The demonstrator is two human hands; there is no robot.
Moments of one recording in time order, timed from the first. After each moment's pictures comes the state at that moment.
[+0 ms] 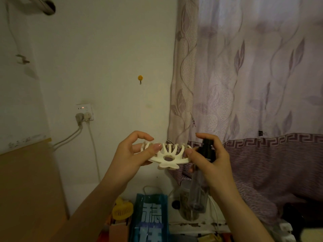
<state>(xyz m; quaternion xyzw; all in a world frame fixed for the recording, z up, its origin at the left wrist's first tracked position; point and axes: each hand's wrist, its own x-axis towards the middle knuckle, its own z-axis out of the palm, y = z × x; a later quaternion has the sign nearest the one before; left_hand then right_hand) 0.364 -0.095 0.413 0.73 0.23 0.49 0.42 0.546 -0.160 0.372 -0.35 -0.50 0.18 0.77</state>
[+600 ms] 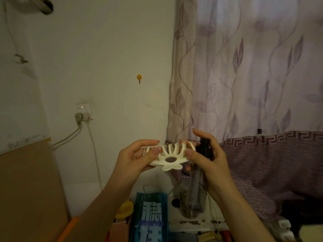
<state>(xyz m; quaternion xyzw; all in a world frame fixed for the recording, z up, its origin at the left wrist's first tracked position) 0.368 -0.099 0.397 0.68 0.22 0.50 0.49 0.545 -0.162 0.372 -0.30 -0.50 0.27 0.77</state>
